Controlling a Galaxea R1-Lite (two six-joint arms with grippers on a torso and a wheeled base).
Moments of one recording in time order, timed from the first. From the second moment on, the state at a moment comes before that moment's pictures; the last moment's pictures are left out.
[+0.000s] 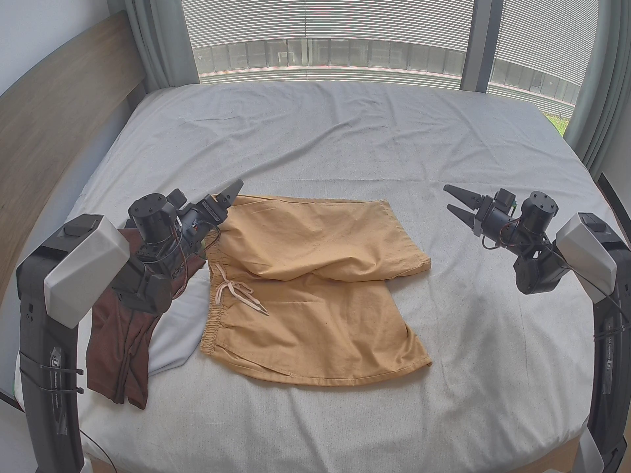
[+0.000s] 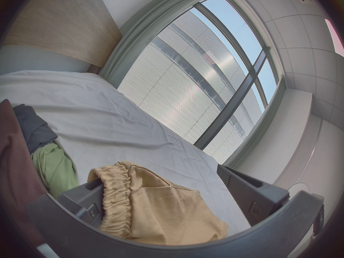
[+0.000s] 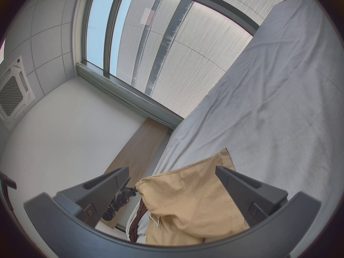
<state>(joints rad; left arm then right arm) -0.16 2.44 -1.31 -1.28 -0.21 -0.62 -0.02 2.52 -1.44 -1.30 0.81 0.94</state>
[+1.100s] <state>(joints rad) -0.18 2.02 -0.64 -1.39 -0.29 -0.61 0.02 2.29 -0.66 -1.54 0.81 0.73</state>
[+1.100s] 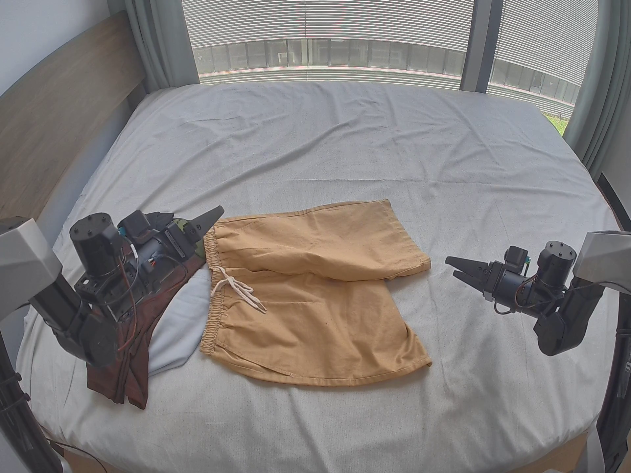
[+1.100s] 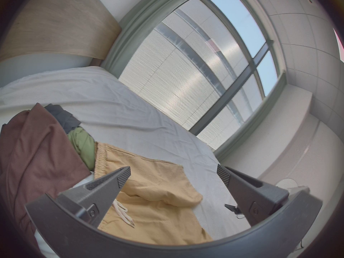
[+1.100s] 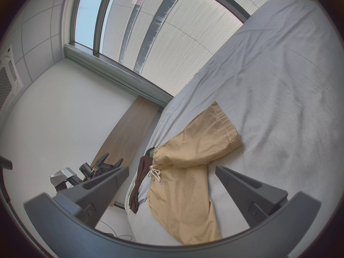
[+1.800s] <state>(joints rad) -0.18 2.09 -0.48 -1.55 -0.37 -0.60 0.08 2.49 -0.61 -1.54 0.81 0.59</state>
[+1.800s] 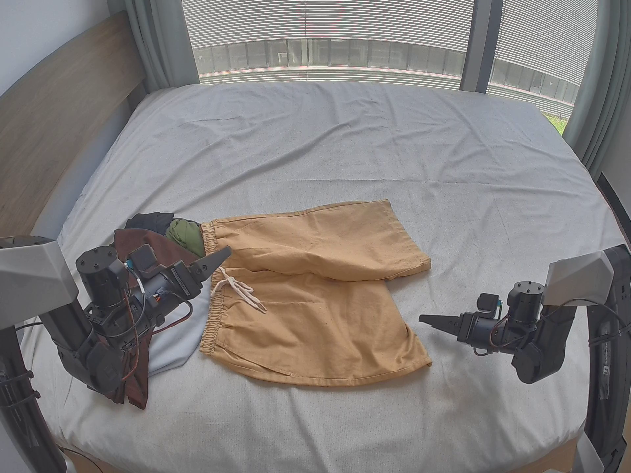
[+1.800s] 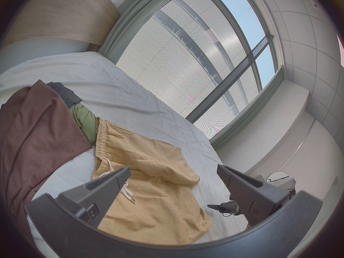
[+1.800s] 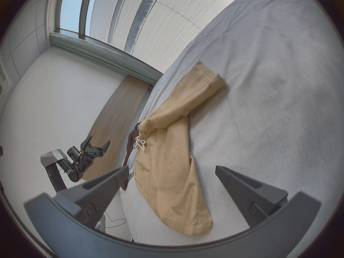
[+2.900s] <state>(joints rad) -0.20 2.10 -0.48 -1.55 -0.36 -0.61 0.11 2.59 -0.60 -1.54 0.81 0.52</state>
